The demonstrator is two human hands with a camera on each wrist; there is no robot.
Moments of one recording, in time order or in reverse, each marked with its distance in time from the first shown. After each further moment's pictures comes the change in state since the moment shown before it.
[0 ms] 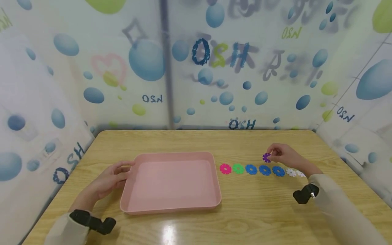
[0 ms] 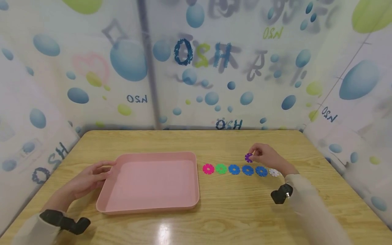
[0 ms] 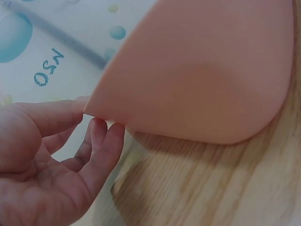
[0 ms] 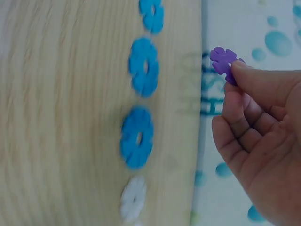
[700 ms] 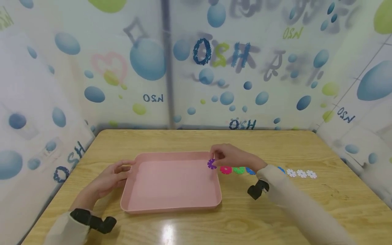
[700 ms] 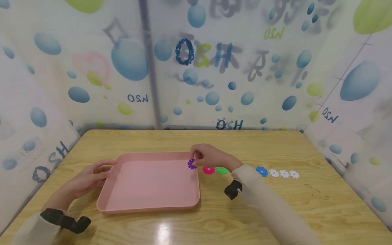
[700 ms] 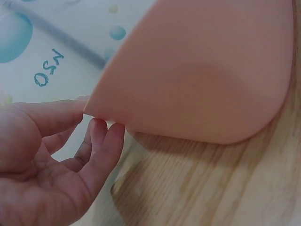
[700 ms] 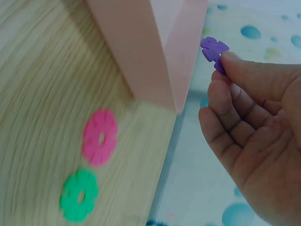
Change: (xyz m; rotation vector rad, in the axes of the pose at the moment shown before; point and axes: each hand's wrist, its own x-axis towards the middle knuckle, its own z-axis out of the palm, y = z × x) left_hand -0.001 0.002 0.000 0.001 -0.003 0.008; right_hand 0.078 -0.124 0.091 -0.054 -0.322 -0.254
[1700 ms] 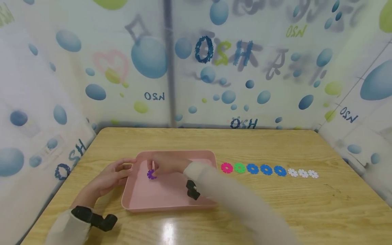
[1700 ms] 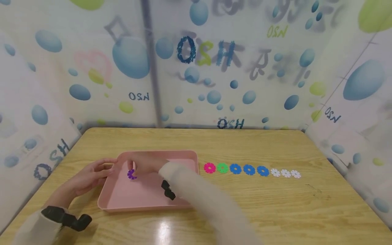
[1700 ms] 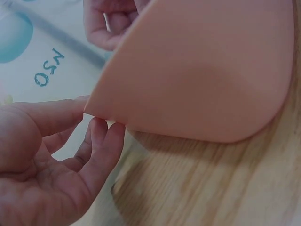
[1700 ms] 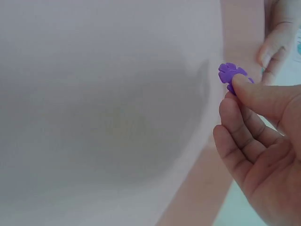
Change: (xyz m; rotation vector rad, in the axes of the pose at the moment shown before) left_hand 0.001 -0.002 -0.002 0.021 0.007 -0.013; right_hand 0.143 -0.087 0.101 -0.035 -0.177 -0.080
